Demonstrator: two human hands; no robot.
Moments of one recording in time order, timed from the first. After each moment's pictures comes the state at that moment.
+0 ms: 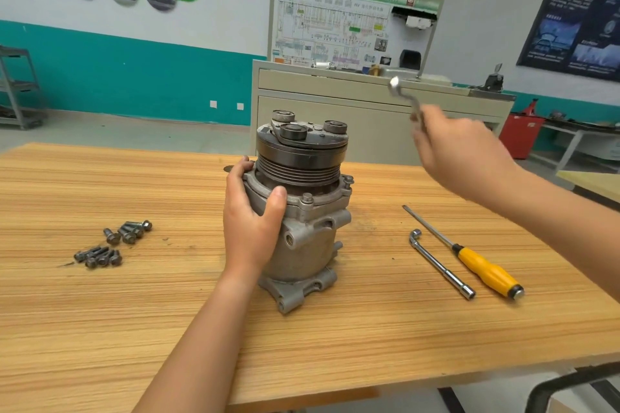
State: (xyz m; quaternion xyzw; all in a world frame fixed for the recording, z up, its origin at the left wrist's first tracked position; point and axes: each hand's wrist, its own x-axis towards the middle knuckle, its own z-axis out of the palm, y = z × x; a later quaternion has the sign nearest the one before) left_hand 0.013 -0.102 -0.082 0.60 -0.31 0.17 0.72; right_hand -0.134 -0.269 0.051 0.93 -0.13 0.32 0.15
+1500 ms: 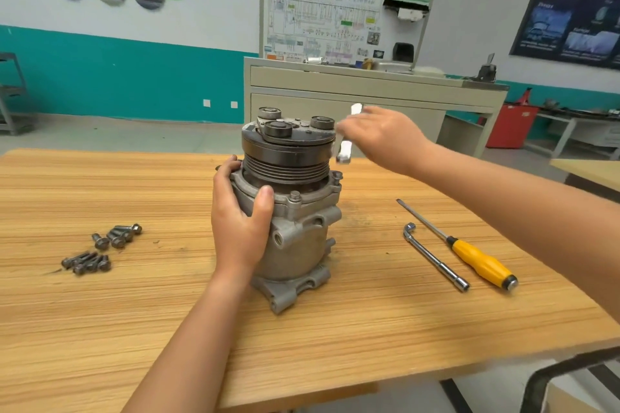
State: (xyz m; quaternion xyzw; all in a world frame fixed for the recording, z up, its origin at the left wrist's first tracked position) left_hand 0.014 -0.105 -0.084 0.61 -0.30 0.20 0.71; right_hand -0.069 -0.290 0.041 0.89 0.13 0.33 0.28
